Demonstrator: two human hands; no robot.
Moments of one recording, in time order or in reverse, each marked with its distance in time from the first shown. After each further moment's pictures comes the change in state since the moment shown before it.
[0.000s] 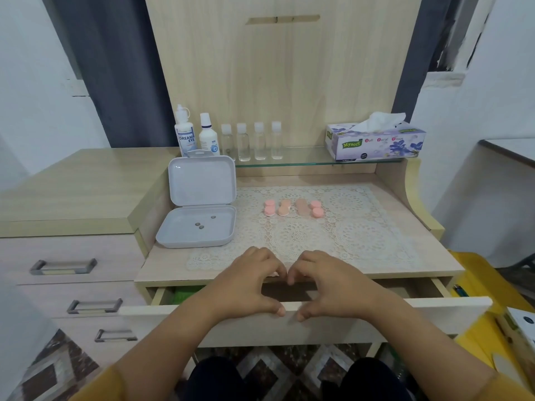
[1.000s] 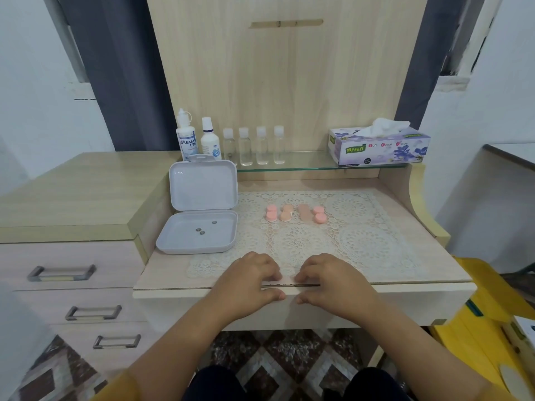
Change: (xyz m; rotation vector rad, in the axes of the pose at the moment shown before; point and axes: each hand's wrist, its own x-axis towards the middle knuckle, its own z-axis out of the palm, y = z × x) left_hand 0.015 -0.024 0.017 0.017 0.189 -0.047; right_hand 0.015 0.015 0.016 -0.023 0.179 0.108
